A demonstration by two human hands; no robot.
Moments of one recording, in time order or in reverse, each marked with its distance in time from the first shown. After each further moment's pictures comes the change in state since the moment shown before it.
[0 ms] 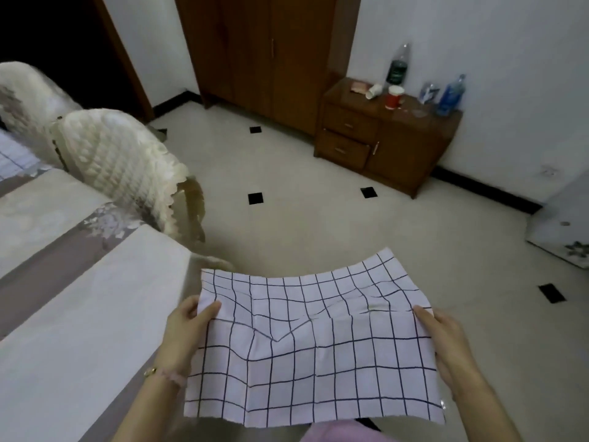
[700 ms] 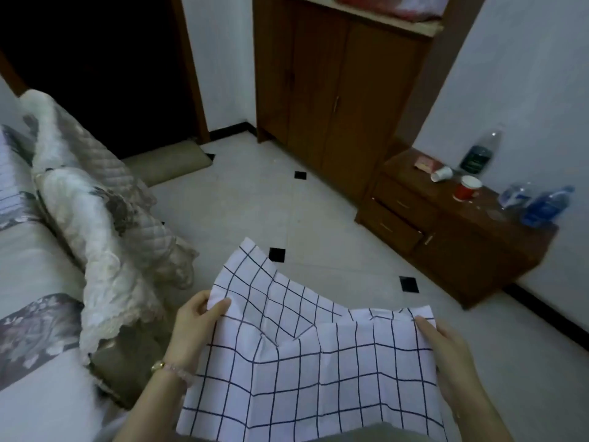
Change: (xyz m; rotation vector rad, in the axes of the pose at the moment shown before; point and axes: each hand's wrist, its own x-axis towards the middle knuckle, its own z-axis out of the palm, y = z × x) left_hand 0.273 0.144 0.125 -0.200 0.214 0.044; right_hand 0.300 -0.219 0.157 -0.274 -0.179 -0.126
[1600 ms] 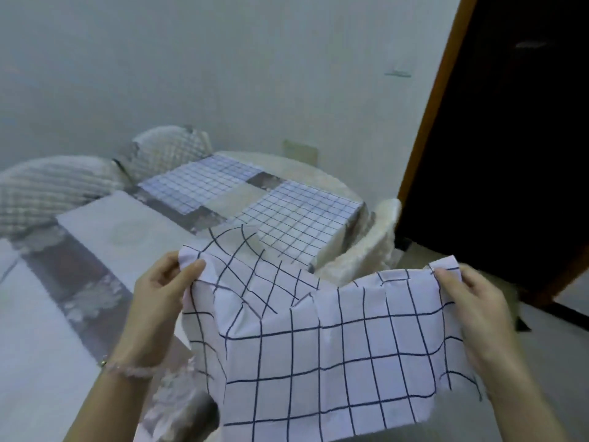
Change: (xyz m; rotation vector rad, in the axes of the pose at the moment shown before) left_hand 0.127 0.197 -0.214 -0.255 1.384 0.326; right_hand 0.104 -0.374 0.599 -0.099 -1.348 -0.686
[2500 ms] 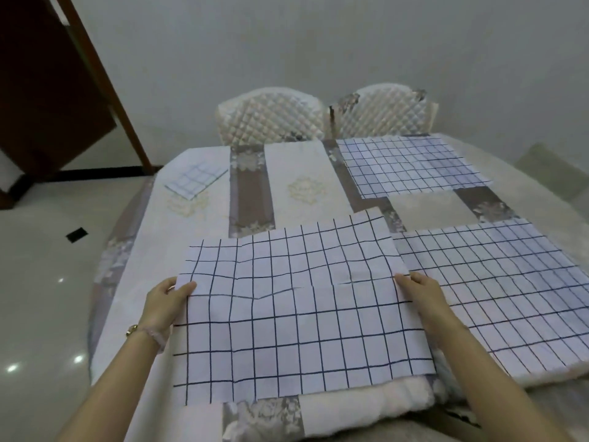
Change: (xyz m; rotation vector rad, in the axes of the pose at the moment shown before) left_hand 0.035 -0.153 -0.238 0.120 0.894 -0.555; right_hand 0.159 0.119 0.414 -0.257 -0.941 0.275
